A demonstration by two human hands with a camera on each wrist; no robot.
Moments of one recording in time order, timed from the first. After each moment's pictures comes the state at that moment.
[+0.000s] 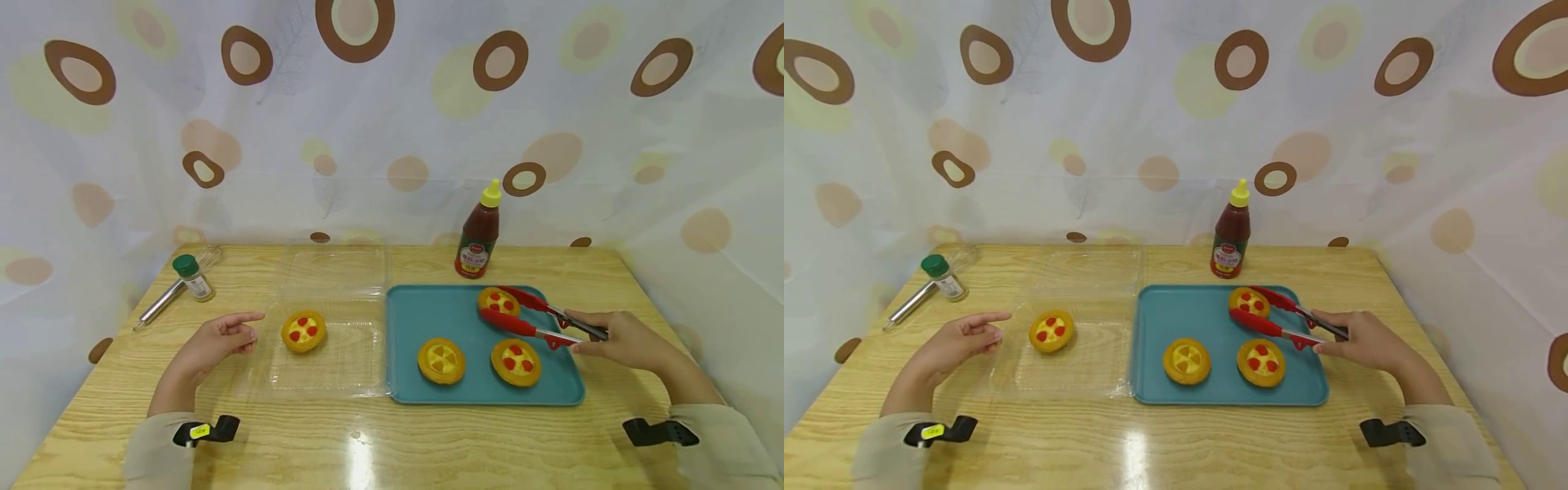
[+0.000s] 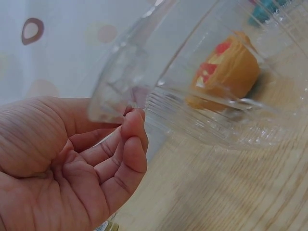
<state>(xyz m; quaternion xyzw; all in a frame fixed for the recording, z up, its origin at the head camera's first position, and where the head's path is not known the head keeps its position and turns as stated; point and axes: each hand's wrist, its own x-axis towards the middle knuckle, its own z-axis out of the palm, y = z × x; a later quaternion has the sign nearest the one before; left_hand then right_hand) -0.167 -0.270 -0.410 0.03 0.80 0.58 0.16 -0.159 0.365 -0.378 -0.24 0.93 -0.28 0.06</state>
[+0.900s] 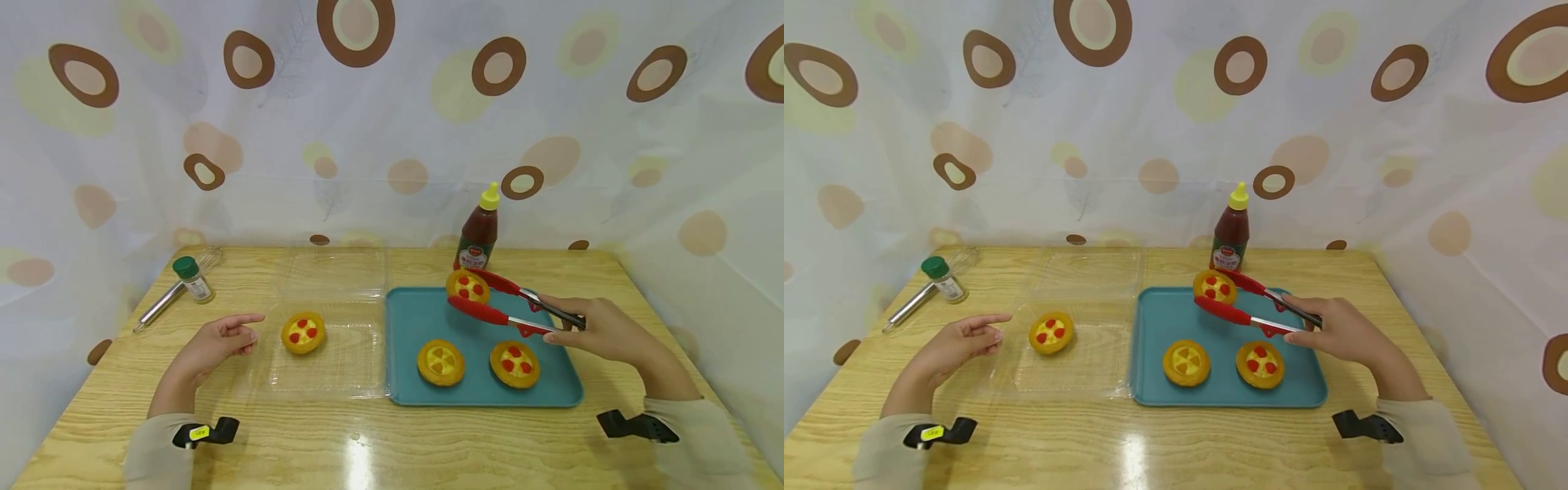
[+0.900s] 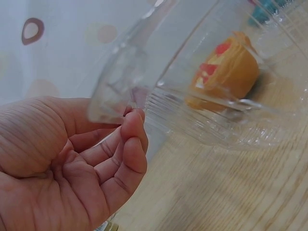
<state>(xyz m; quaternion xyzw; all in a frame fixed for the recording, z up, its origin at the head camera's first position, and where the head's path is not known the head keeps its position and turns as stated) -0.168 -0.269 -0.411 0.03 0.80 0.58 0.15 -0.160 0.320 -0.347 -0.30 0.92 -0.27 -0.02</state>
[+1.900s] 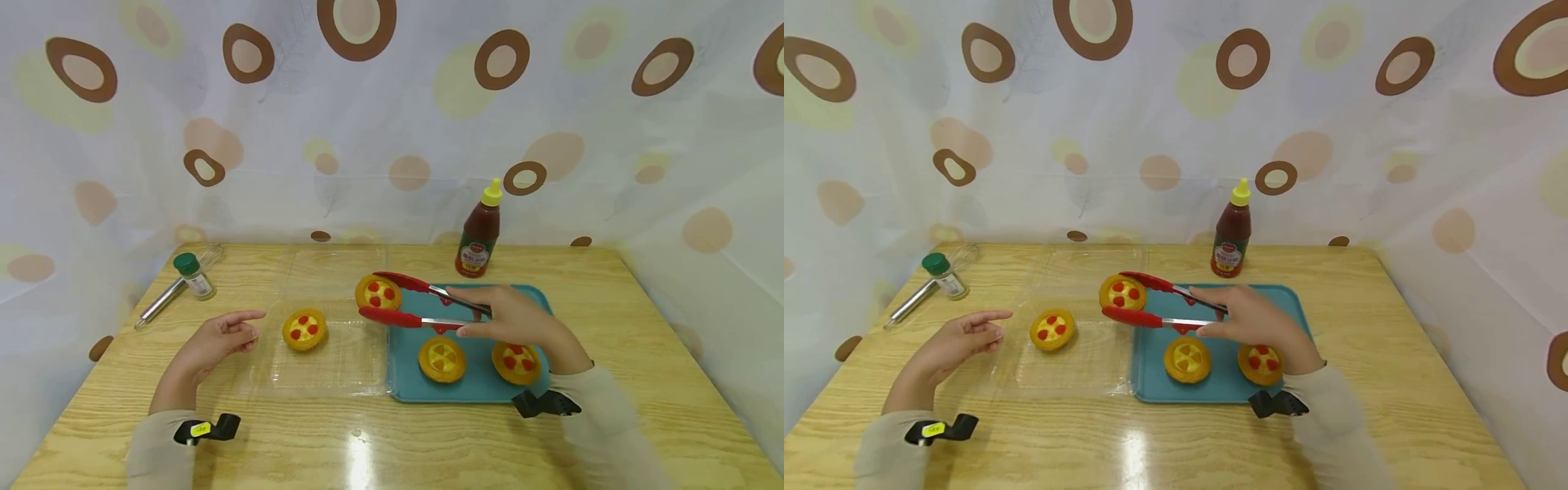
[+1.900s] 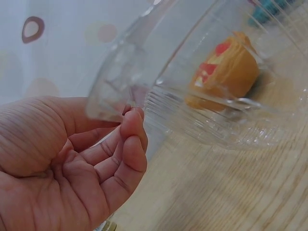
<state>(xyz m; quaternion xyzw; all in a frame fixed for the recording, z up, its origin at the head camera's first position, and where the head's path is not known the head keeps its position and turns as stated) -0.168 -0.270 -0.412 0.04 0.79 0.59 0.16 -0.186 0.208 -0.343 -0.35 0.89 -0.28 0.07</state>
